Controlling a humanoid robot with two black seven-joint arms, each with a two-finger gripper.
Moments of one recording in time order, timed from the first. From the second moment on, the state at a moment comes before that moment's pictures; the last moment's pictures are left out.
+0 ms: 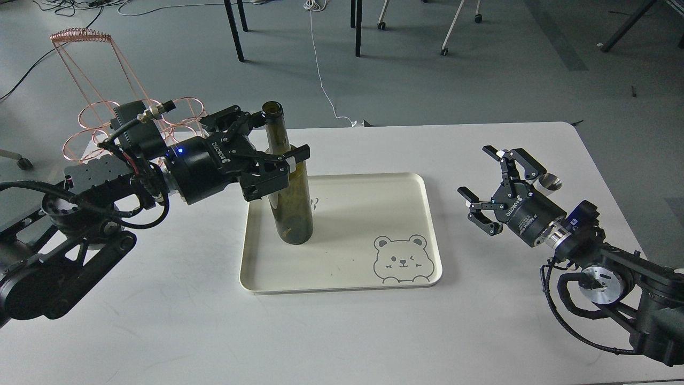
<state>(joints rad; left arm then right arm) -0.50 0.55 -0.95 -1.50 2.16 -0.08 -0.49 0.57 -0.50 0.39 0.90 -0.13 0.49 0.49</state>
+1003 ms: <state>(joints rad) -0.53 0.51 -0.92 -1.44 2.16 -0.07 -0.49 0.57 -0.48 0.39 0.90 -0.13 0.49 0.49</state>
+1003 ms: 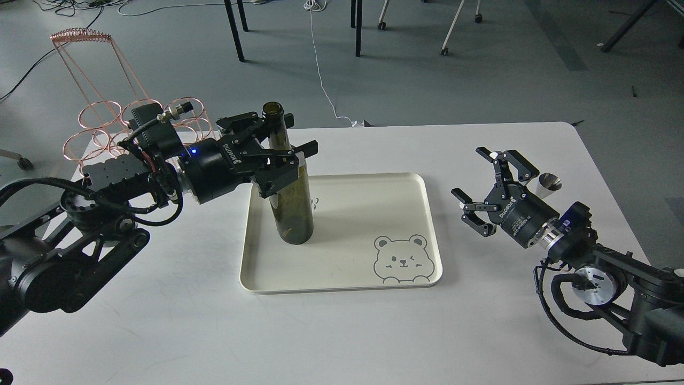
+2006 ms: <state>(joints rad) -0.80 0.61 -0.92 -1.42 1.95 -0.22 -0.49 0.56 -0.48 0.39 0.91 -0.15 0.49 0.49</state>
